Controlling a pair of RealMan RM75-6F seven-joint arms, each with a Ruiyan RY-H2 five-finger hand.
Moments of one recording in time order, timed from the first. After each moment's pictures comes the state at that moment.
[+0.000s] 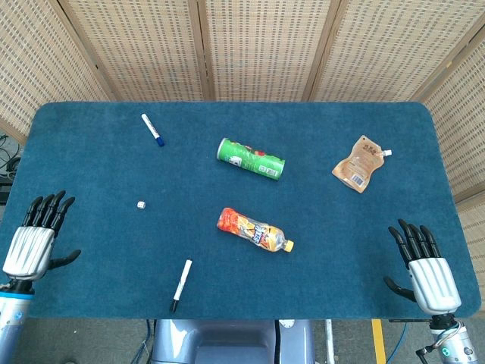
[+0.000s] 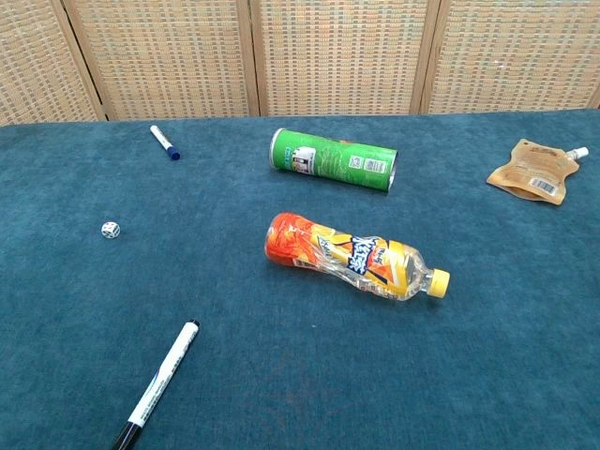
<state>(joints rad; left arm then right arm) -0.19 -1.18 -0.08 -1.60 1.51 1.41 0.12 0.08 -1.20 0.01 -1.56 -1.65 1.54 -0.06</state>
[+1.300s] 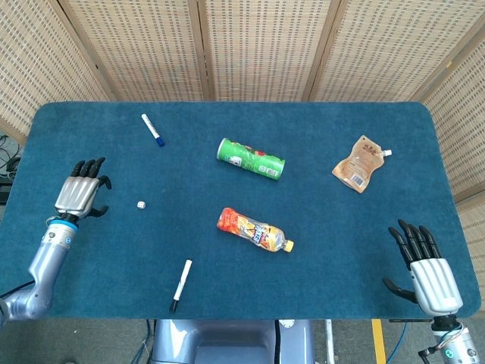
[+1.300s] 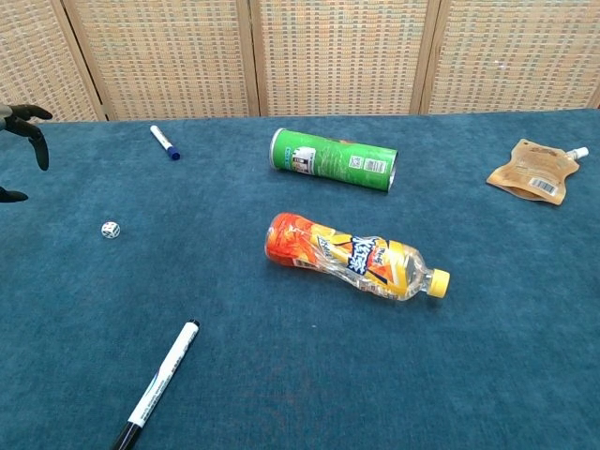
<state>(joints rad) -0.59 -1.32 -0.21 -1.40 1.00 0.90 0.41 0.08 -1.18 0.00 -1.57 -1.67 1.55 0.01</state>
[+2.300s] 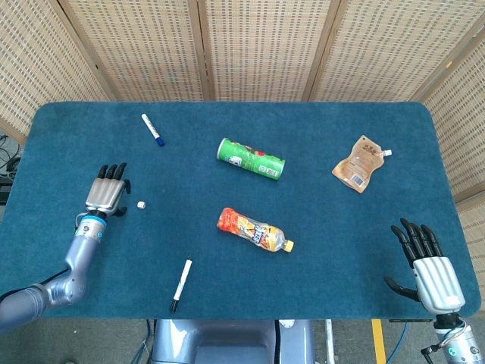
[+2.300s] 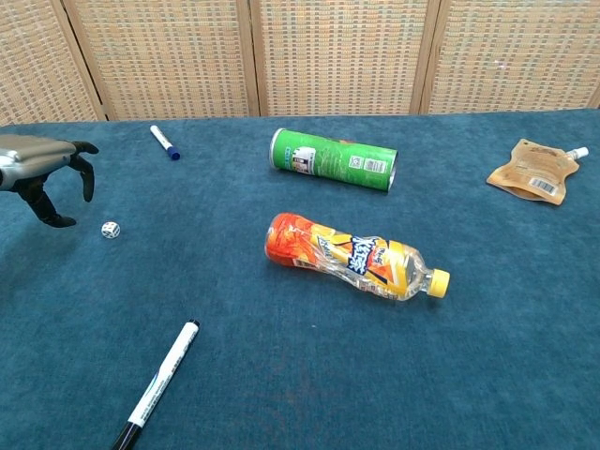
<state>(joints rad) -0.72 -1.51 -0.17 -1.24 0.79 0.87 0.59 0.09 -1.18 0.01 -1.56 -1.65 1.54 0.06</state>
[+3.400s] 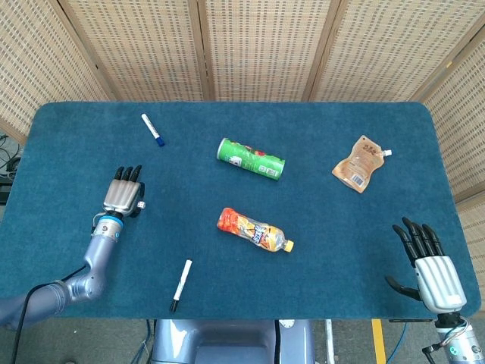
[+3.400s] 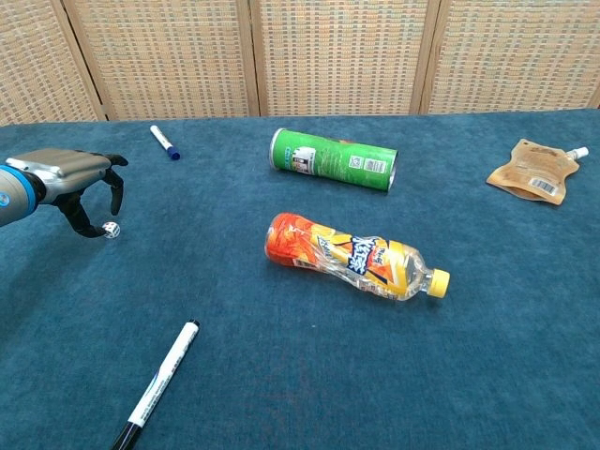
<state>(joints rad) -0.78 -1.61 -0.15 -1.16 0.77 0.87 0.63 0.09 -1.17 0.01 -1.55 -1.65 1.54 0.08</state>
